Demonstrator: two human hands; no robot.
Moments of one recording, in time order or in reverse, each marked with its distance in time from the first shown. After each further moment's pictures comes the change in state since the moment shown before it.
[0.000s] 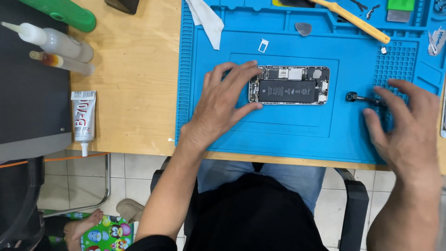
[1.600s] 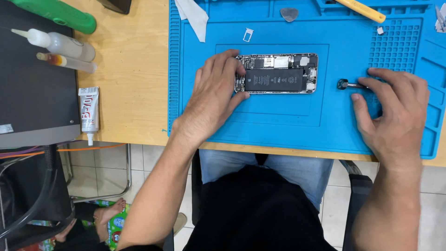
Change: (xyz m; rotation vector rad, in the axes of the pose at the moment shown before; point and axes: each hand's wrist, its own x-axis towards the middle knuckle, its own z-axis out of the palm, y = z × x) left_hand 0.018 0.037 -0.006 0.084 -0.159 -0.192; right_hand 0.002 -0.025 0.026 0.050 0.147 -0.045
